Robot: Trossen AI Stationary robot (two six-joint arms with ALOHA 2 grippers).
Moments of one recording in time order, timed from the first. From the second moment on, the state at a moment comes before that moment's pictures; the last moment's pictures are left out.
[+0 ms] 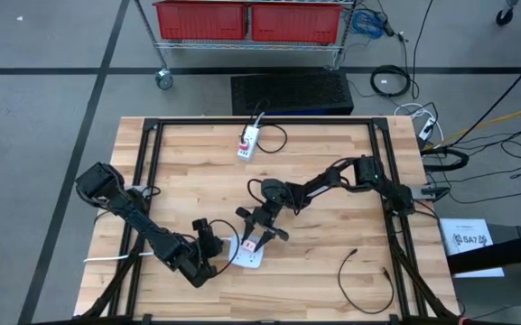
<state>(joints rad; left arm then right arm) -0.71 1.68 0.79 -0.35 -0.65 -0.73 -0.03 2.29 1.17 0.96 -1.09 0.03</state>
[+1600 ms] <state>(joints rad) -0.74 1.68 0.79 -0.29 -0.76 -0.85 -0.08 2.08 1.17 0.50 -0.84 -0.09</state>
